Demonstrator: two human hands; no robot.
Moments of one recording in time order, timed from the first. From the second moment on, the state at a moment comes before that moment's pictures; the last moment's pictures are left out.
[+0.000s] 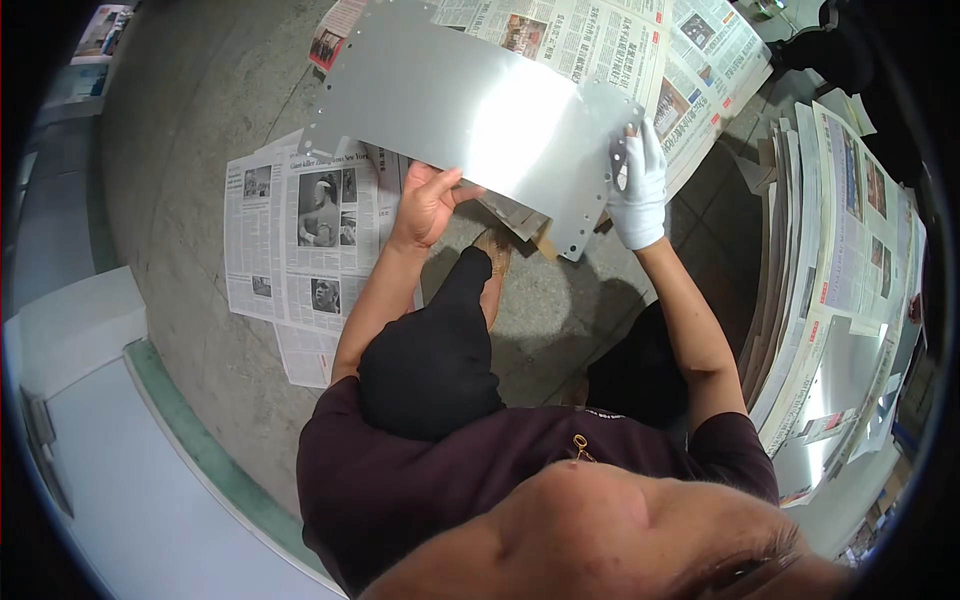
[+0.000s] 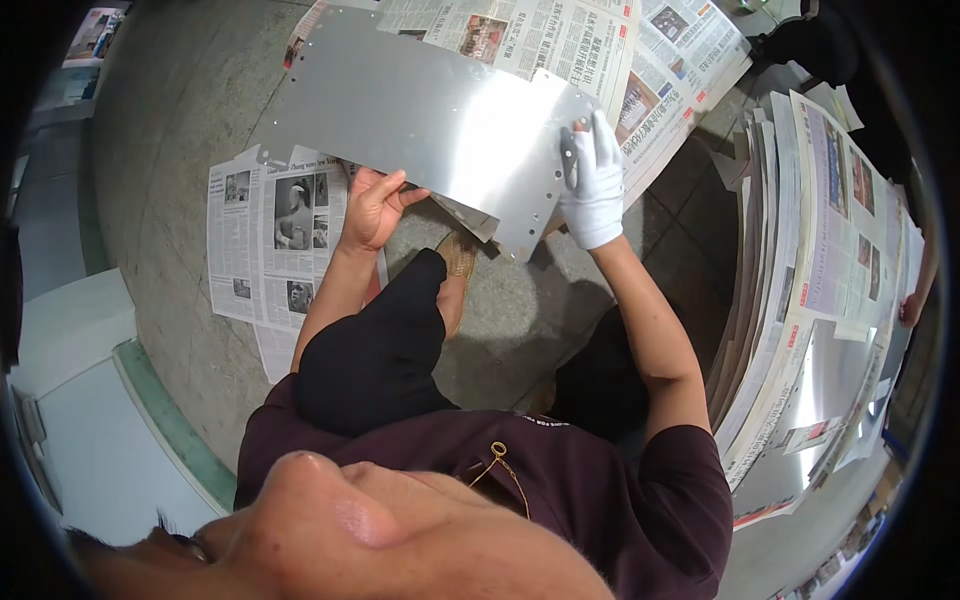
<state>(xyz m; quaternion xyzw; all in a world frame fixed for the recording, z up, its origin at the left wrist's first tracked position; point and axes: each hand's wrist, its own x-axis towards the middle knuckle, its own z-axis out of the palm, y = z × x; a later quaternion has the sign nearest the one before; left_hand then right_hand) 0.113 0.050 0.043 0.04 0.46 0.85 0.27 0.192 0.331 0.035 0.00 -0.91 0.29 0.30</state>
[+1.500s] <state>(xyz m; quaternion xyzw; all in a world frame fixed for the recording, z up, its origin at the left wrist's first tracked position) 0.084 0.020 0.006 0.03 0.47 0.84 0.26 0.203 0.366 -0.055 -0.22 -0.64 0.73 0.01</state>
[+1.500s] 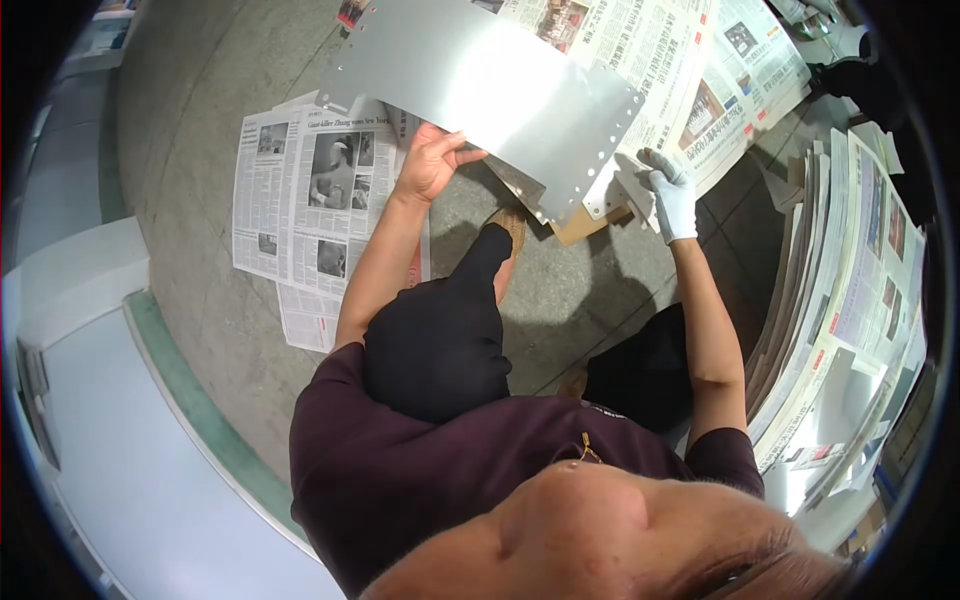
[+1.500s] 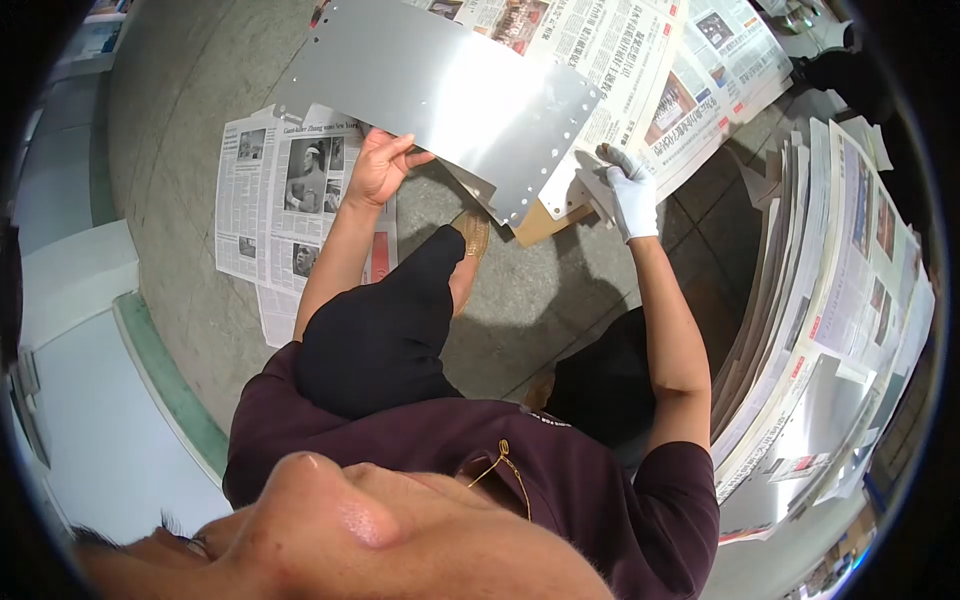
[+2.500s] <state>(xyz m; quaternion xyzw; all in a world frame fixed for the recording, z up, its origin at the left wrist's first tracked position) 0.092 0.030 0.018 0.02 0.53 0.83 0.18 0.212 0.314 0.060 0.13 -0.94 0.32 0.08</state>
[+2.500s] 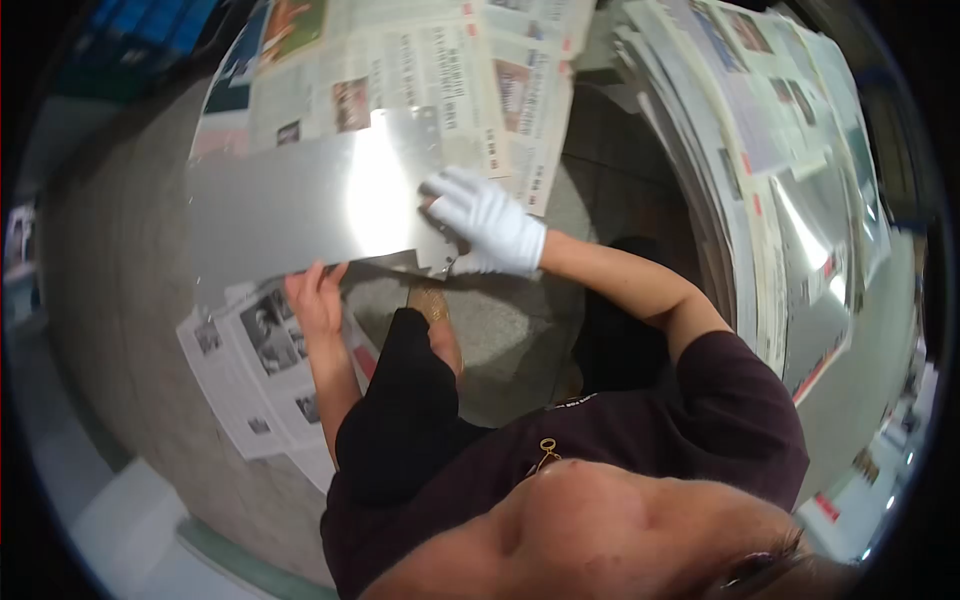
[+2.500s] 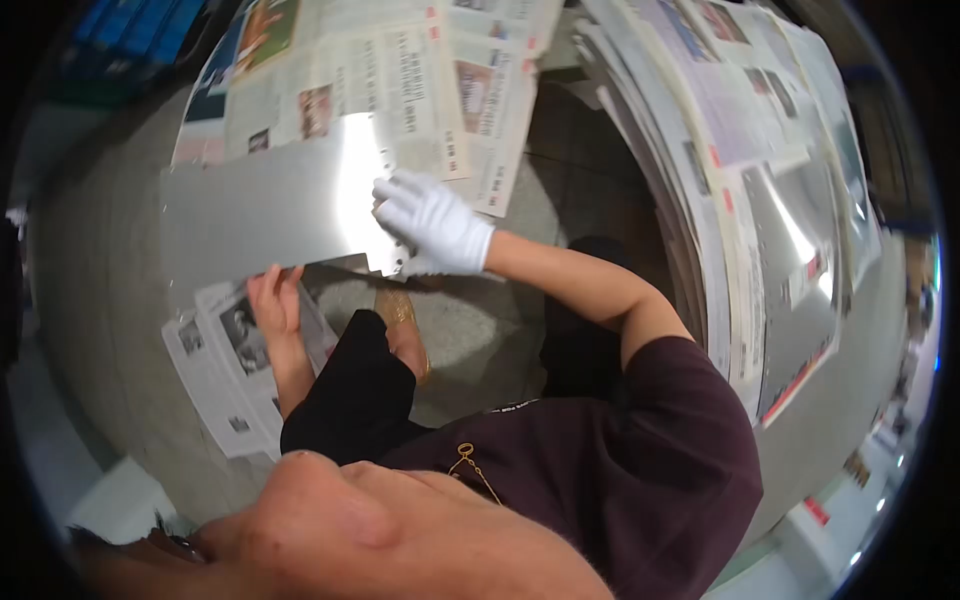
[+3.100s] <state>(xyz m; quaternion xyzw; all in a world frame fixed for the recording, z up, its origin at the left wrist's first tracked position) 0.145 0.180 0.198 0.35 0.67 0.64 0.08 0.273 0.304 0.092 -0.04 -0.88 0.31 0.36</state>
